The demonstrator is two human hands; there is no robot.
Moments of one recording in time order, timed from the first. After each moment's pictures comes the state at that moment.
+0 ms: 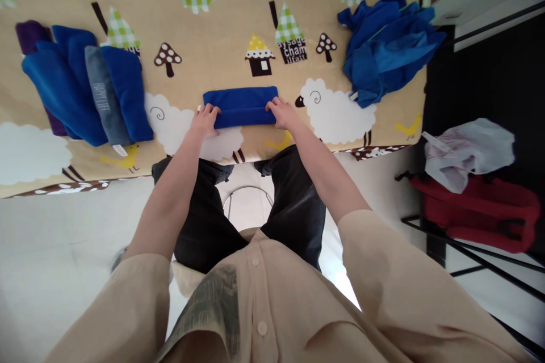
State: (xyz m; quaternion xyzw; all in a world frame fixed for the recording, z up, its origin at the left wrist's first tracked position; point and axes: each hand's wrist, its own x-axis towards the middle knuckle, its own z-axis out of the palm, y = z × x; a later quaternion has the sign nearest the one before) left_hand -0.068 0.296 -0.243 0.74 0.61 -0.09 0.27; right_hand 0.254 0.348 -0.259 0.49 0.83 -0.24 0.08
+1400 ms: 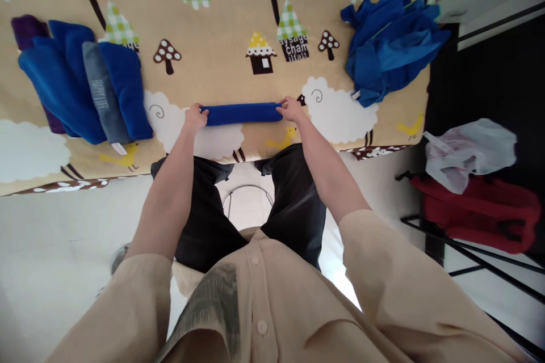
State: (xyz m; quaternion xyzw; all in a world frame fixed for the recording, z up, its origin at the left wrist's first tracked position) left_hand -0.090 0.312 -0.280 0.45 0.81 0.07 0.36; right_hand 0.276 0.367 -0.291 0.69 0.60 -0.39 -0.06
